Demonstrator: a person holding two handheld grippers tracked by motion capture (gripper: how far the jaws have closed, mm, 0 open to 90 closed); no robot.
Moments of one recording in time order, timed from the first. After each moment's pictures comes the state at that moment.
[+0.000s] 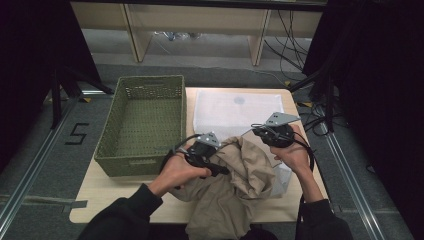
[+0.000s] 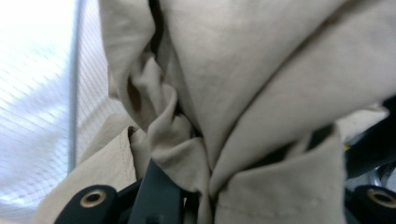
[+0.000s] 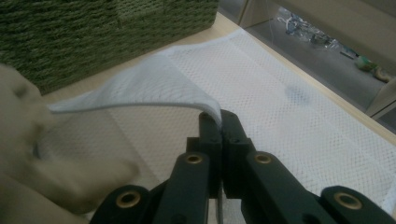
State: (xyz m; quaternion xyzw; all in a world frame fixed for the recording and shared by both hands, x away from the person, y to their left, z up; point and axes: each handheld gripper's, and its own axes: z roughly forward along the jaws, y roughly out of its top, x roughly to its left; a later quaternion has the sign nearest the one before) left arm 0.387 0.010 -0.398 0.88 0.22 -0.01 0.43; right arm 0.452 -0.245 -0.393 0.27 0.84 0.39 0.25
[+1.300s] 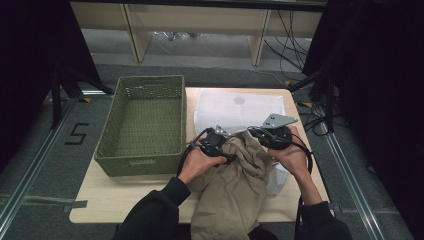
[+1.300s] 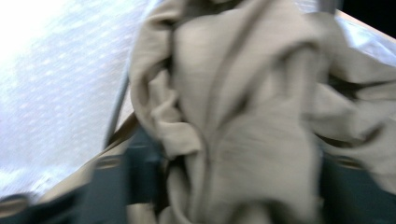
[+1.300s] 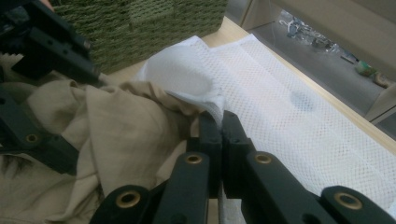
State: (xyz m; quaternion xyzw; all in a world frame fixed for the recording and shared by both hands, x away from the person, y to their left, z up) left arm 0.445 -0.019 -0.440 0.86 0.31 0.08 0.39; right arm 0.442 -0.235 -0.388 0.26 0.84 0.39 0.26
